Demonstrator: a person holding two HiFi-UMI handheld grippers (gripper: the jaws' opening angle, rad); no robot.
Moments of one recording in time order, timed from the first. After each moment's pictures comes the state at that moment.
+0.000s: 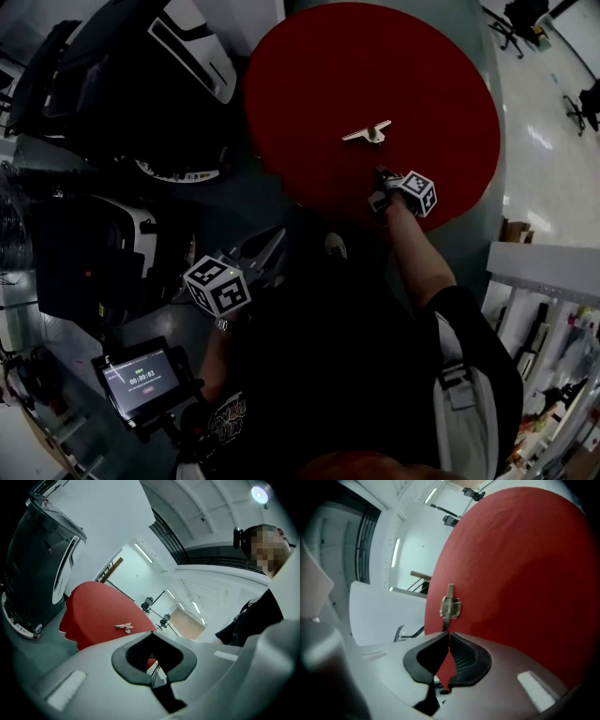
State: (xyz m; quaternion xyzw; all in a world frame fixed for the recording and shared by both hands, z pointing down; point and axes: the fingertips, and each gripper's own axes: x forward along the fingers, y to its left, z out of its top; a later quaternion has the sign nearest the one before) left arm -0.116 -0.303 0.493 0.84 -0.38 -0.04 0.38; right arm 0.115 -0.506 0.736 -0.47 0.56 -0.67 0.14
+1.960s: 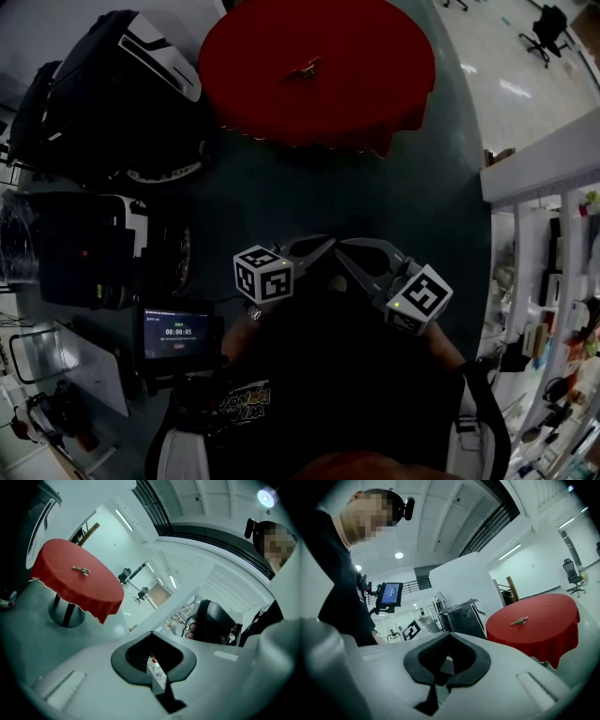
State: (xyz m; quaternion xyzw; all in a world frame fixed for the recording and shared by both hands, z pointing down) left arm 0.098 -0.005 0.530 0.89 -0.20 0.06 0.42; right arm 0.086 0.018 0.438 -0.28 0.94 -0.21 -0.01
